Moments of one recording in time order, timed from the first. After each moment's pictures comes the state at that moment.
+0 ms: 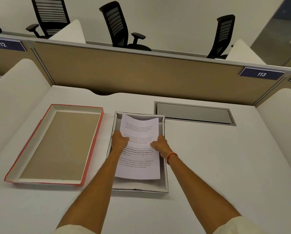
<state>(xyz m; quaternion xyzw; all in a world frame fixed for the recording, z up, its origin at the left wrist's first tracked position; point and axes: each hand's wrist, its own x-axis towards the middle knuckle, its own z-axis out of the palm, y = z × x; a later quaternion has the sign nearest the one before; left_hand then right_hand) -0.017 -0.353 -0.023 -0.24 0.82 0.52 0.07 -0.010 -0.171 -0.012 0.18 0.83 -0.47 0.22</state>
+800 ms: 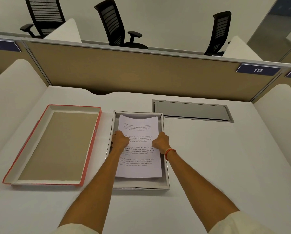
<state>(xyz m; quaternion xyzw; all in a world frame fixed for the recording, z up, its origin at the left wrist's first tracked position) -0.024 -0.346 -0.025 -0.25 0.84 0.46 0.16 -0.014 -0.168 -0.006 0.18 0.88 -0.39 0.17</state>
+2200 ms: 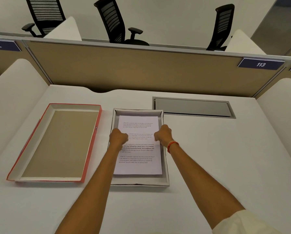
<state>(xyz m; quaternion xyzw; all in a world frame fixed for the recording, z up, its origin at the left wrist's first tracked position) -0.004 -0.346 0.019 -0.29 0.81 0.48 0.15 -0.027 -0.156 0.010 0.20 0.89 -0.37 0.17</state>
